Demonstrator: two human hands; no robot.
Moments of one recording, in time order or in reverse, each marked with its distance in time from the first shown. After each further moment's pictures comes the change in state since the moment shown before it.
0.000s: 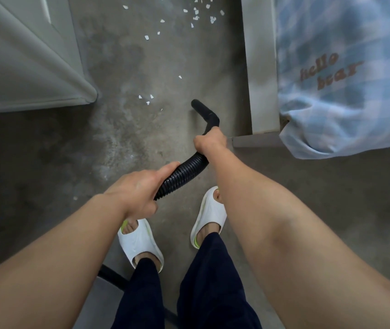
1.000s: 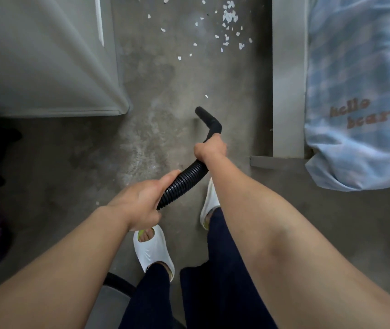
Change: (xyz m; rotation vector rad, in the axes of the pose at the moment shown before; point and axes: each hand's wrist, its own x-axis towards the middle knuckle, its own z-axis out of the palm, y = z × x) left_hand -0.039 -0.055 -0.028 -0.132 0.058 -0.113; right_hand -0.031 -0.072 0.042 -0.025 0.009 -0.050
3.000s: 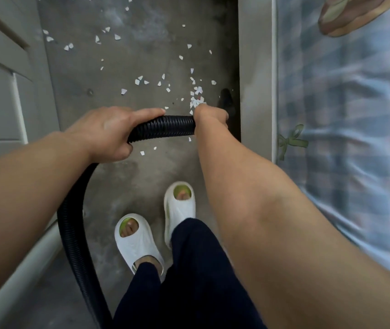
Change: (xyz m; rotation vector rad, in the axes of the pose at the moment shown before) left_hand 0.340 -0.001 -0.392 0.195 0.289 0.208; right_hand 0.247 -0.344 -0.205 0.616 0.086 0.311
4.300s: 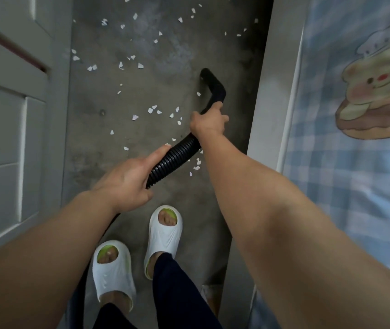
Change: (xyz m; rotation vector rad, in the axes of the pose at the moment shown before) left_hand 0.046 0.028 0.026 -0.357 0.013 -0.287; right_hand 0.049 -0.091 0.045 -0.584 -0.121 -0.536
